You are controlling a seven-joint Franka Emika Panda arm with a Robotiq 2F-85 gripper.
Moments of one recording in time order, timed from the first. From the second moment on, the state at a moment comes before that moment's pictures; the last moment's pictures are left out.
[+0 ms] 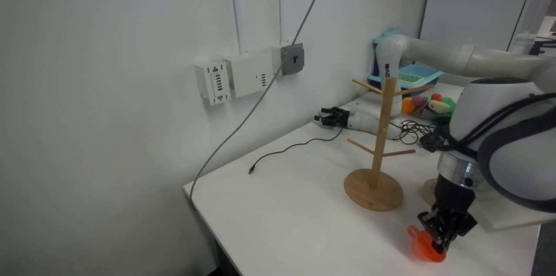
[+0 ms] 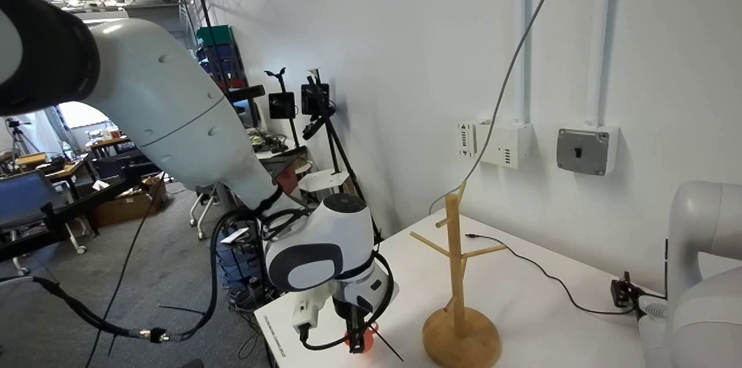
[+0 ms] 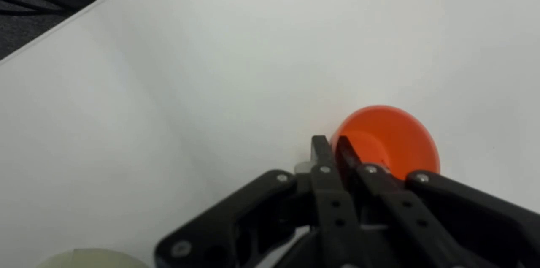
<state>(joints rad) 0.02 0.38 0.06 -2.40 0.27 2.74 0.31</state>
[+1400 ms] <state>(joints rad) 0.02 0.42 0.03 -2.35 0.27 2.74 0.35</state>
